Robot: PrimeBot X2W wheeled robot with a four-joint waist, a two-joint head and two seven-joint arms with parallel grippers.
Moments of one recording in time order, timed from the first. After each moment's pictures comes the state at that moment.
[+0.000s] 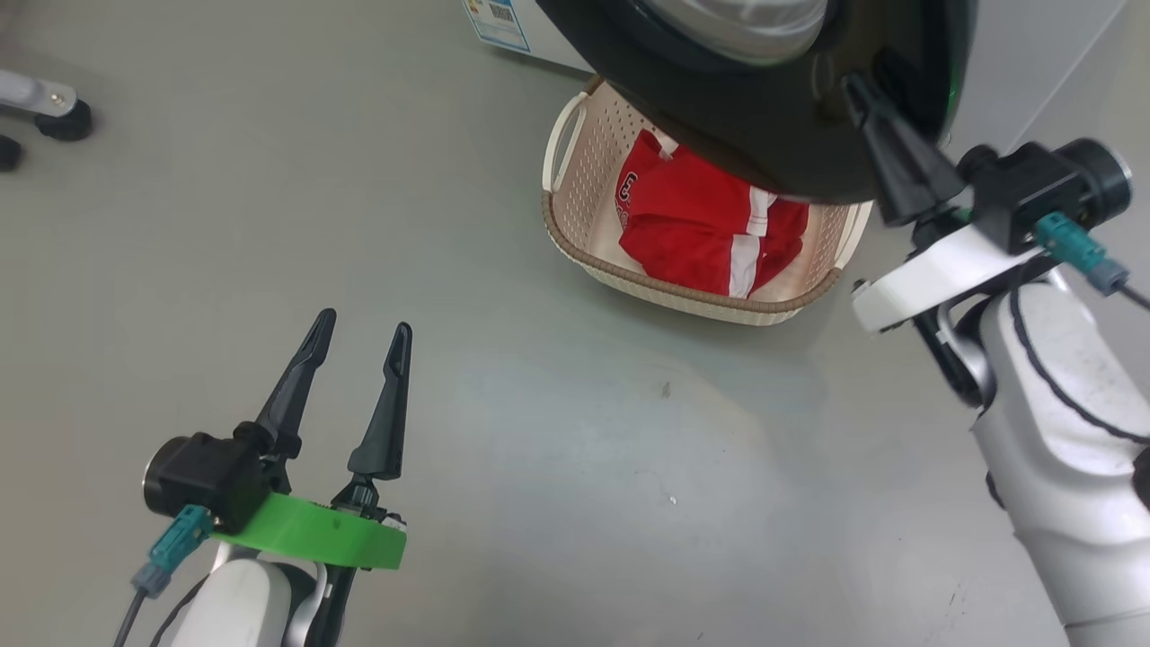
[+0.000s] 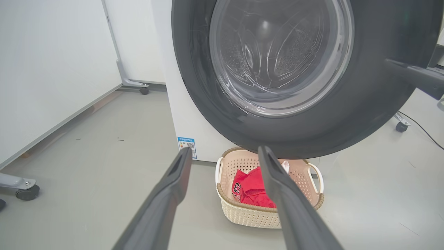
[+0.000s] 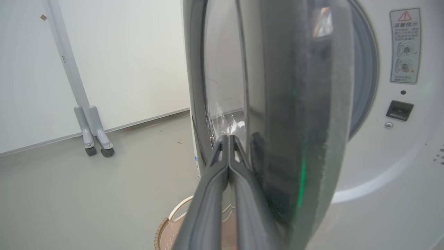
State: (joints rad) left arm -0.16 0.08 -0.26 0.06 -0.42 -0.12 -0.26; right arm -0.59 -0.21 0.32 0.32 0.21 0.13 -0.23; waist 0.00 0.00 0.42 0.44
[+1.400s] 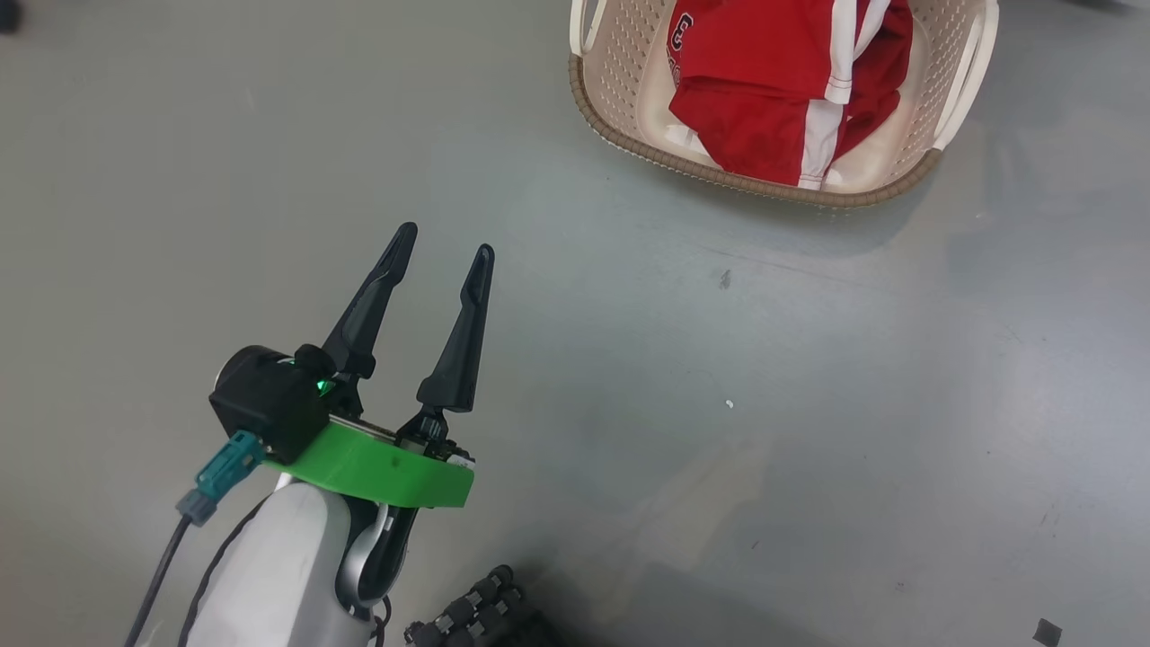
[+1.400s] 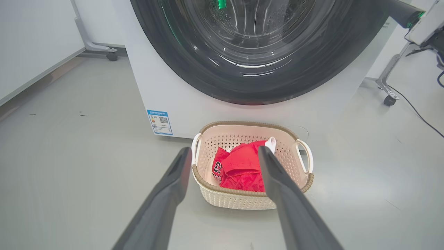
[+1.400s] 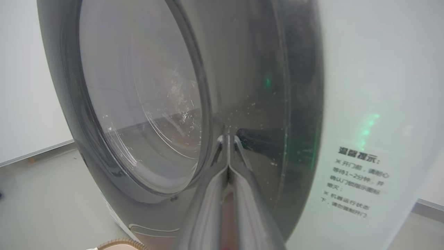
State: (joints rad) left arm -0.32 0.03 -0.36 0.07 -0.48 -0.12 -0.26; right arm -1.06 -0.38 0.18 0.42 0.18 0.08 -0.16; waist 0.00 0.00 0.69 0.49
